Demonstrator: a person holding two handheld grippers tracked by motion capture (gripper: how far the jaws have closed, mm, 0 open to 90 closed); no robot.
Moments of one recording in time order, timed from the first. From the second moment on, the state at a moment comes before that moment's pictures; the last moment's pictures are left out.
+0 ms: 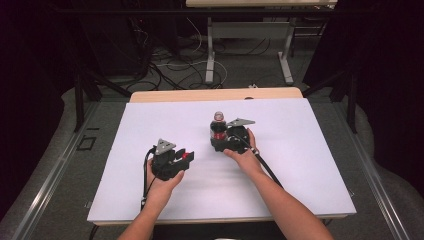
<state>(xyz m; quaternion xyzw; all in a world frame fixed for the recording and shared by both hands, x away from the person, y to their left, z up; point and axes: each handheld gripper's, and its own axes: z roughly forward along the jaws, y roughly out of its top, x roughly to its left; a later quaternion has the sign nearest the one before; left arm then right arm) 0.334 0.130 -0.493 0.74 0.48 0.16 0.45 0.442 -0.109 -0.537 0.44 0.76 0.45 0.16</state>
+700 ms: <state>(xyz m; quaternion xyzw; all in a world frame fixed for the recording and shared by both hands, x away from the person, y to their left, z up) 0.360 0.081 -0.521 0.78 0.43 0.11 0.45 0.386 -0.152 -0.517 0.44 0.78 0.41 0.18</state>
